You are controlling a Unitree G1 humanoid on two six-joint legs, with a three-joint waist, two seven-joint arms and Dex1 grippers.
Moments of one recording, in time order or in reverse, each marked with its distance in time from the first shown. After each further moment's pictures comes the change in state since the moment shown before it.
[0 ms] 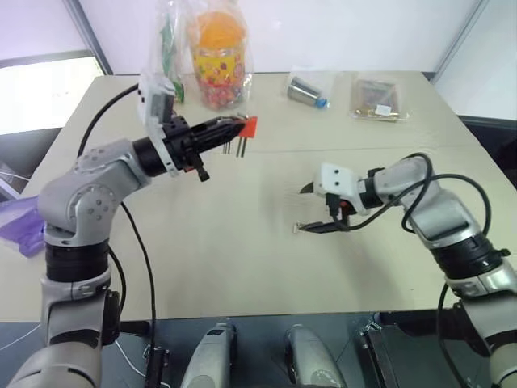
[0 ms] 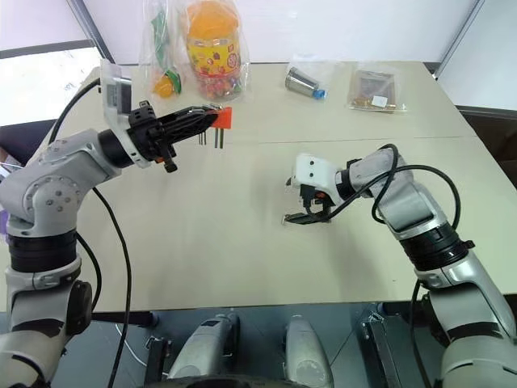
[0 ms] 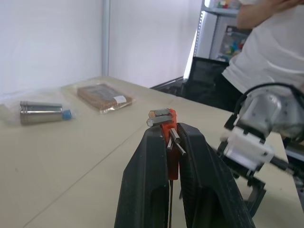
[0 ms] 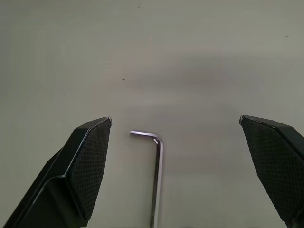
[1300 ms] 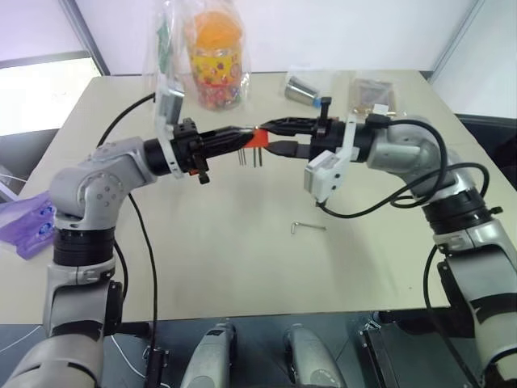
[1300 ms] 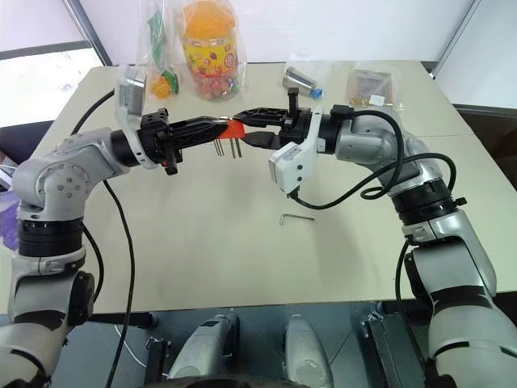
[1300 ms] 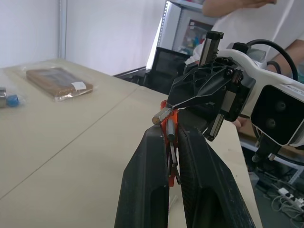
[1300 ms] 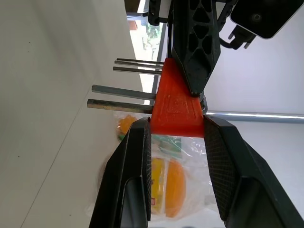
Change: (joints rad) left arm -0.071 0.001 -0.064 0.159 0.002 0.039 -0.177; right arm -0.270 0.049 -0.043 0.311 -0.354 -1.332 -0.565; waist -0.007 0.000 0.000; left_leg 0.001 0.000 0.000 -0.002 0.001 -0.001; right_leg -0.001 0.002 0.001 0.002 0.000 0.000
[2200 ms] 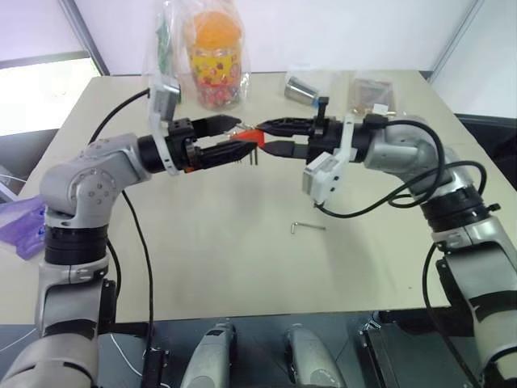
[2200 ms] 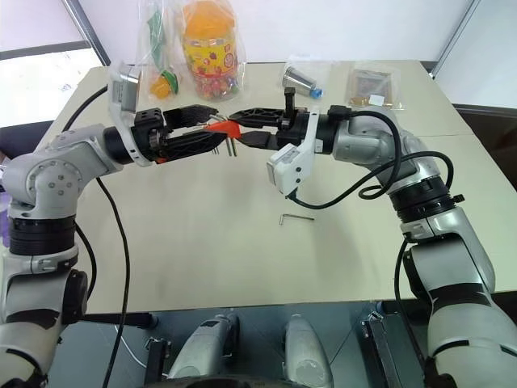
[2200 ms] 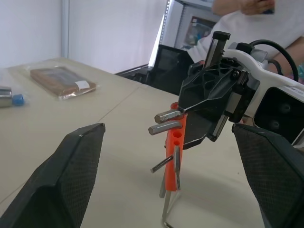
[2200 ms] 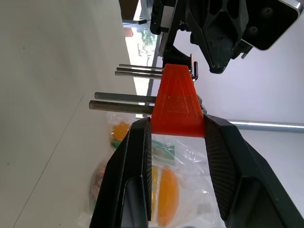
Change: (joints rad) left arm -0.008 0.038 0.001 -0.001 -0.023 0.009 0.000; right arm -0.020 0.006 0.017 0.021 -0.017 -0.050 -0.038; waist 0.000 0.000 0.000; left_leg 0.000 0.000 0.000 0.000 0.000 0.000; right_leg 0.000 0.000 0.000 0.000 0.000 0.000
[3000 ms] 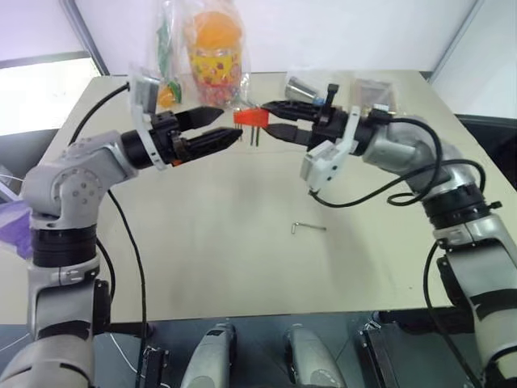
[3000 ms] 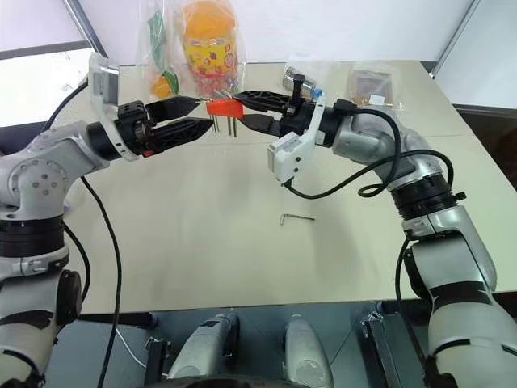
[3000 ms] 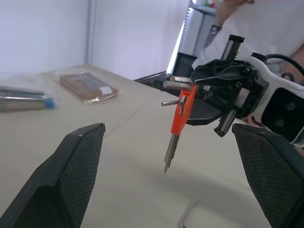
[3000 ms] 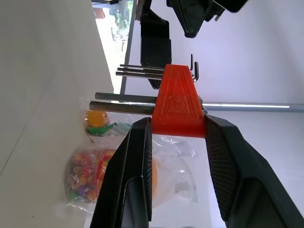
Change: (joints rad) left arm 0.002 0.022 0.047 0.007 -0.013 0.004 0.037; right arm -0.015 -0.009 0.000 0.043 -0.064 0.008 -0.168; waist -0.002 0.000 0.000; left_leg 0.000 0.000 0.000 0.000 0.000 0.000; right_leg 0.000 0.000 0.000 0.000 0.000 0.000
